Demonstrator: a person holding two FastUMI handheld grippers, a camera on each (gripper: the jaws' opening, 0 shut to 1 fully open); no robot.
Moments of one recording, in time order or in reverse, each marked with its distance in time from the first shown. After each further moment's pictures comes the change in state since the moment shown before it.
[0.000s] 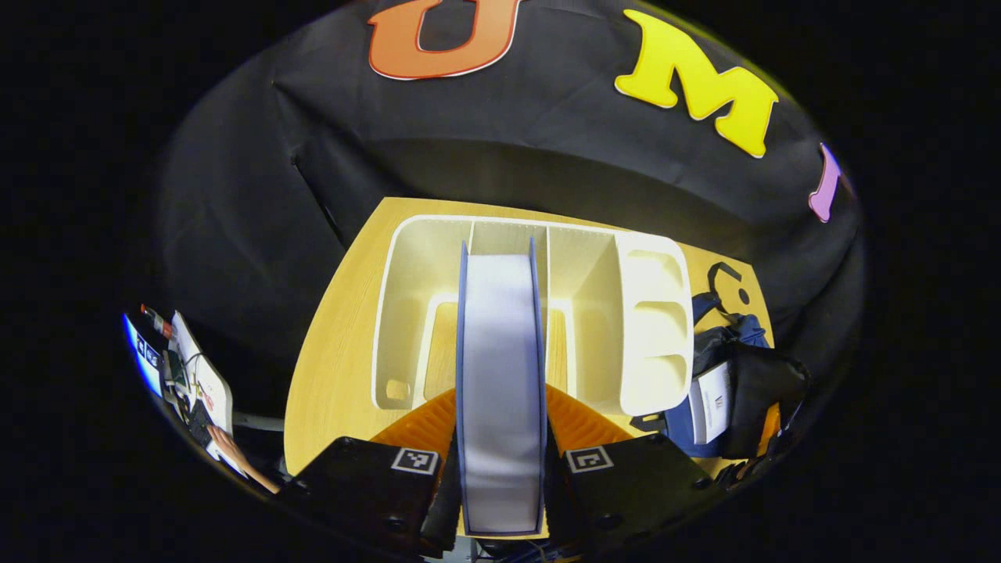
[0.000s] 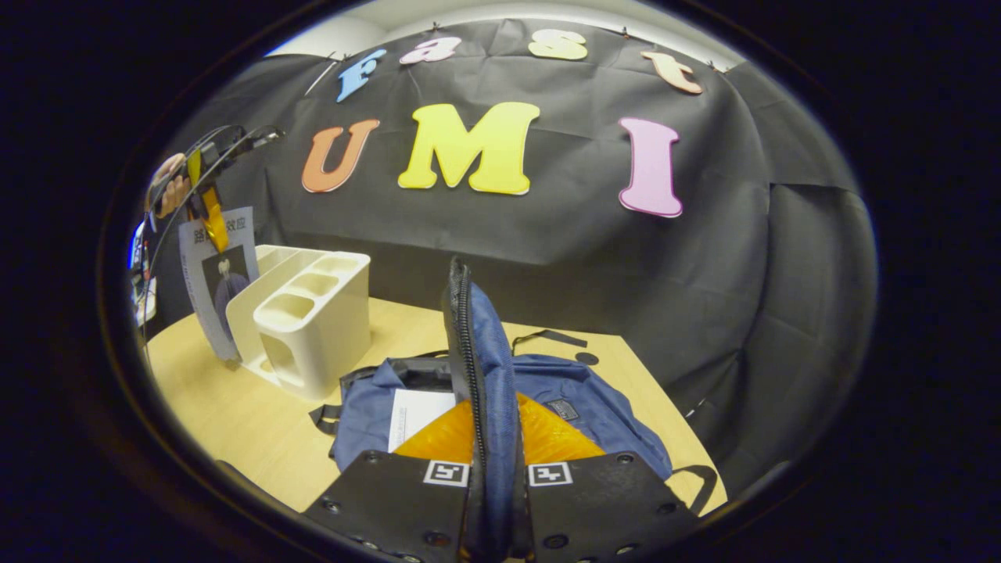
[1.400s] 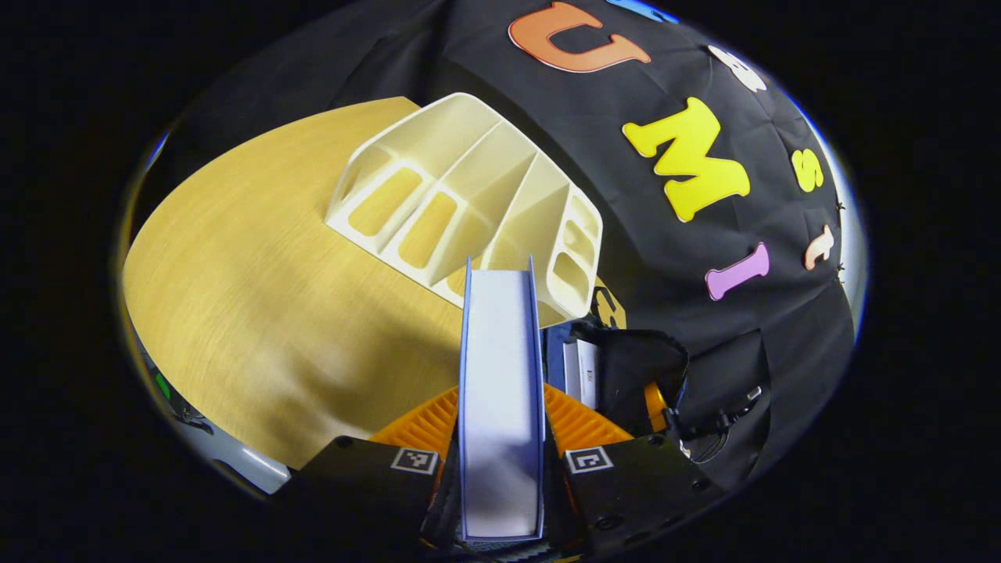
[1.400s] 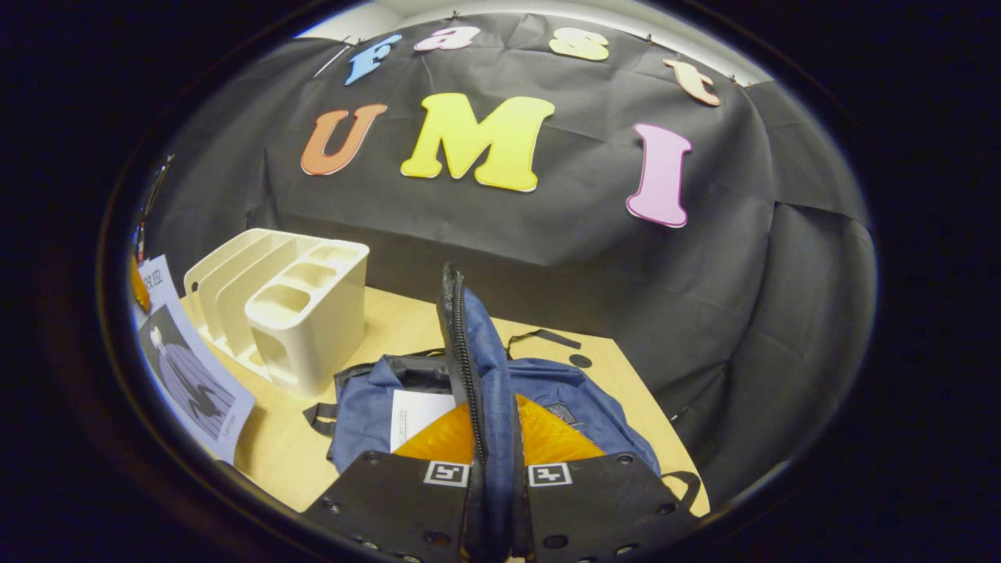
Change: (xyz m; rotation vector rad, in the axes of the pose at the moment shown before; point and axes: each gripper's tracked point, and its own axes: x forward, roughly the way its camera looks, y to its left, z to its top) left arm -0.044 -0.070 -0.173 -0.492 -0.034 -0.519; right arm 0.003 0.008 0.015 -0.050 0.046 -0.048
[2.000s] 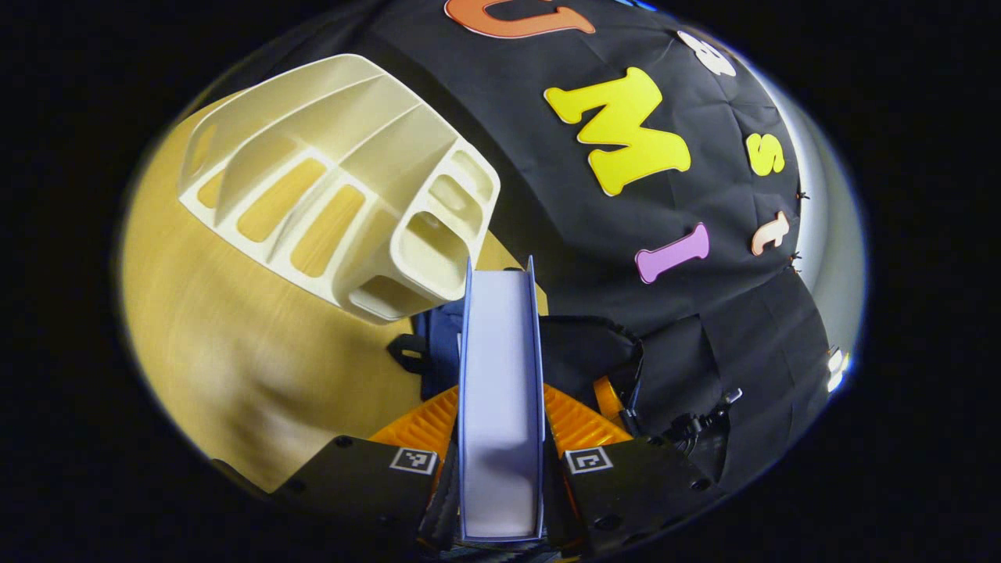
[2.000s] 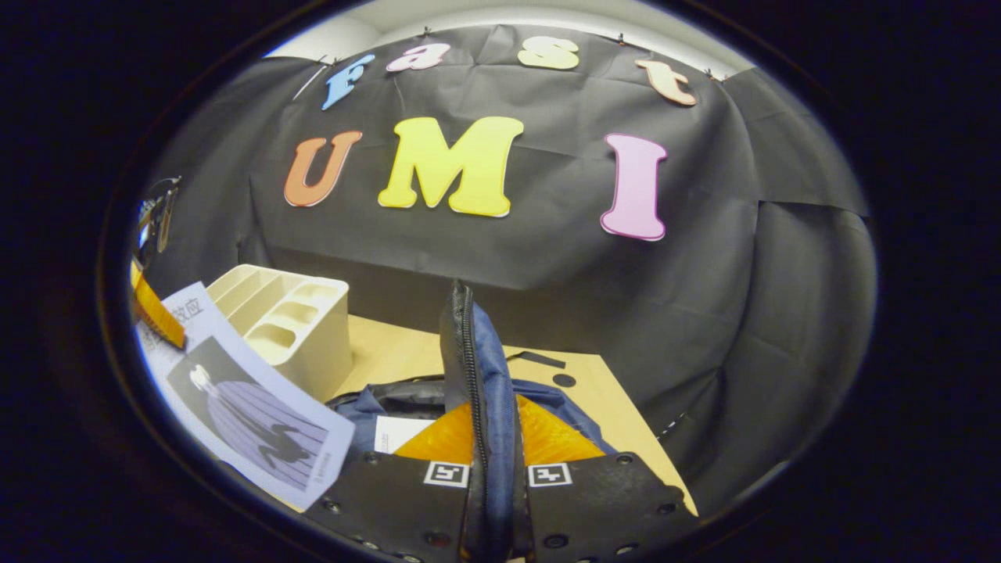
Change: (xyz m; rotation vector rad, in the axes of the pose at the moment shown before) left arm 0.087 -0.130 -0.019 -0.001 0.047 -0.293; right arm -0.011 -0.042 0.042 0.070 -0.087 -0.012
